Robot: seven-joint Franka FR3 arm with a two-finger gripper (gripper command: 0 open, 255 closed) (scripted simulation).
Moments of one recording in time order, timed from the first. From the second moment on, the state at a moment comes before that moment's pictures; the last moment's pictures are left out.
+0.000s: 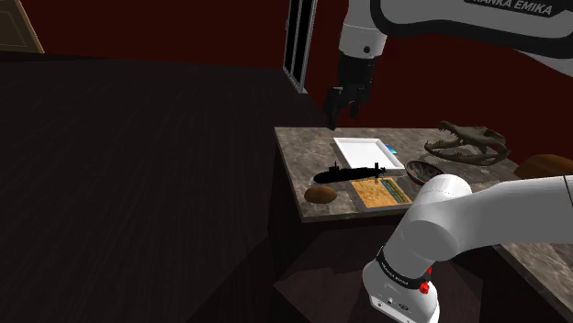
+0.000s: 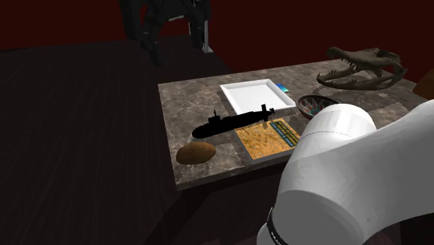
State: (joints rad) arm -0.01 -0.84 0.07 -2.34 0.00 1.48 0.14
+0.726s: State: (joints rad) arm 0.03 -0.92 -0.05 -2.68 -0.05 1.75 -0.09
